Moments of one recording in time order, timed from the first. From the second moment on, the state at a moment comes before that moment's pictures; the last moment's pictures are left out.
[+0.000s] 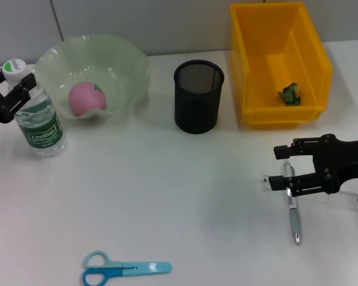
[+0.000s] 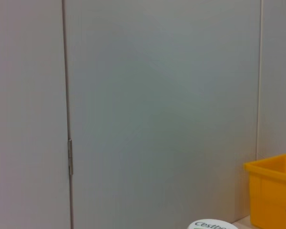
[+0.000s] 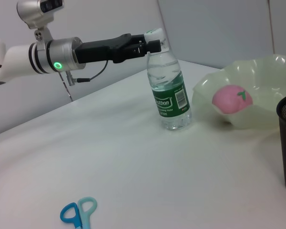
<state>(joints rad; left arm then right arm) -0.42 -2.06 0.68 0.61 1.55 1.25 -1.04 0.48 2.00 -0.65 -0.78 -2.13 -1.74 1.47</state>
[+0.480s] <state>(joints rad) -0.43 -2.07 0.68 0.59 1.55 1.23 -1.03 0.49 2.03 -0.61 -0.78 -2.13 -1.73 1.39</state>
